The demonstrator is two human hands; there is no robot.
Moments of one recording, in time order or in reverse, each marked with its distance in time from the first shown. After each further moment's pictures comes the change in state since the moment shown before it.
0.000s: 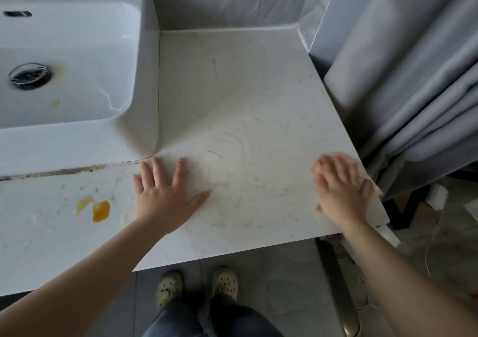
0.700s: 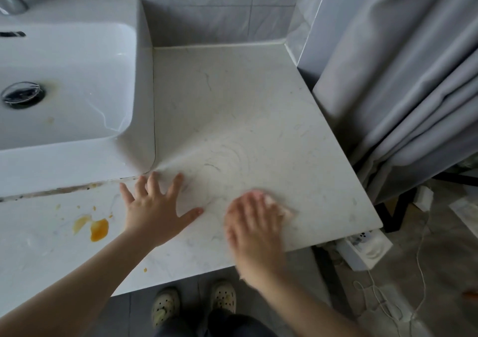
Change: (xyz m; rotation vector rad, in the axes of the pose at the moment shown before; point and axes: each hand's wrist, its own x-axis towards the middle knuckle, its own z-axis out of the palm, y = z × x) left_hand 0.004 -0.017 -0.013 0.118 0.073 0.110; right_hand -0.099 -0.118 0.037 -0.139 -0.022 -0.402
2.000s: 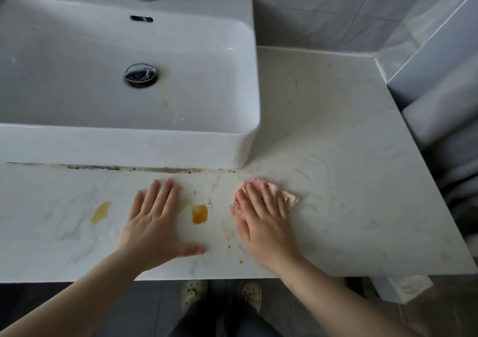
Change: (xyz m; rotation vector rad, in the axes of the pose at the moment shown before) left_hand -0.058 -0.159 0.038 -0.232 -0.021 0.004; right_hand 0.065 -0.125 0.001 0.058 -0.061 -0.262
